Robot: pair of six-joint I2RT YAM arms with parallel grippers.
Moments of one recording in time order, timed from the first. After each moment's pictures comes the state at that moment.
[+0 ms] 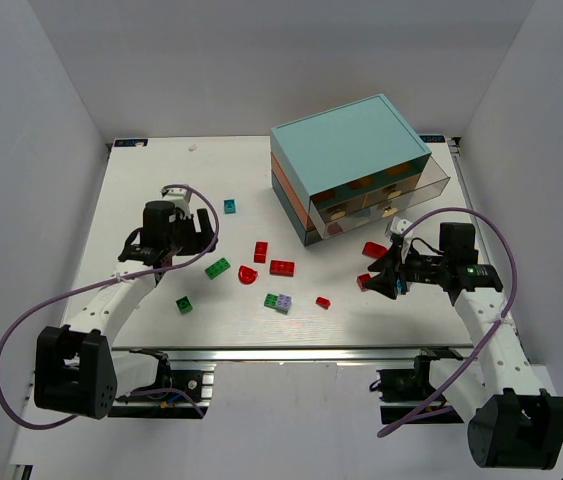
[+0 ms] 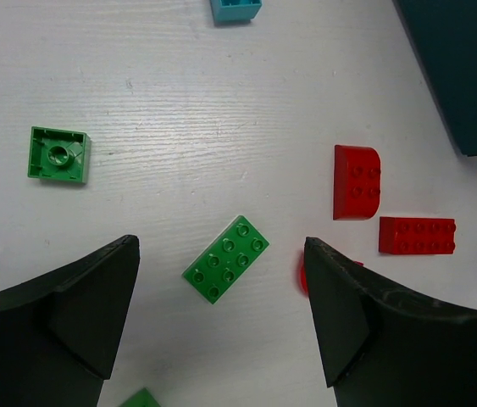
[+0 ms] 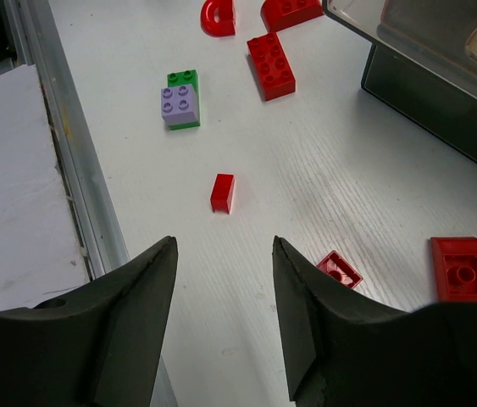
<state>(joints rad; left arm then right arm) -0.18 1.19 0.73 -0.18 0.11 -0.23 0.02 0.91 0.69 -0.67 -1.07 -0.69</state>
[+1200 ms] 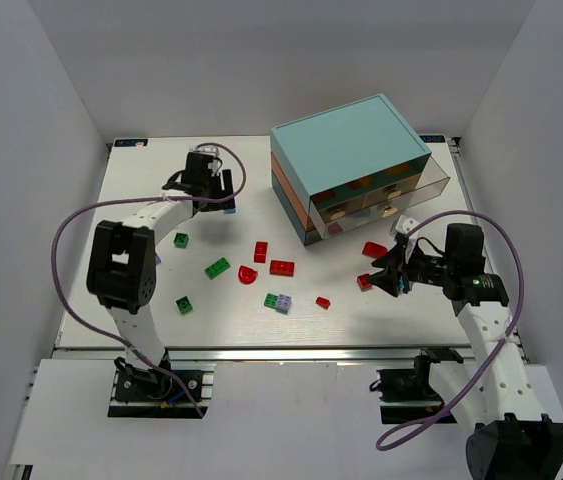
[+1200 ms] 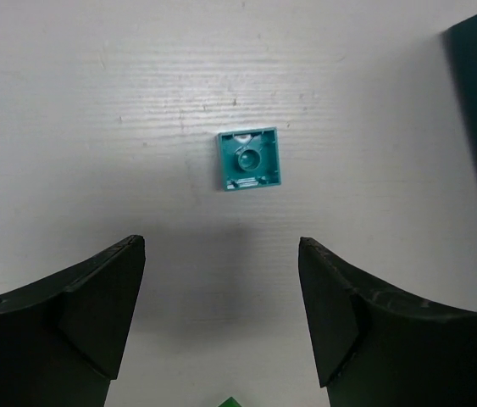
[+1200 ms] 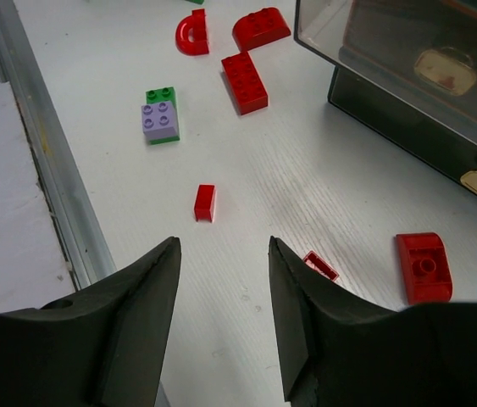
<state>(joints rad) -0.24 1.83 1.32 -0.25 -0.05 -0.25 0.02 0.80 0.69 -0.63 -1.02 -0.60</state>
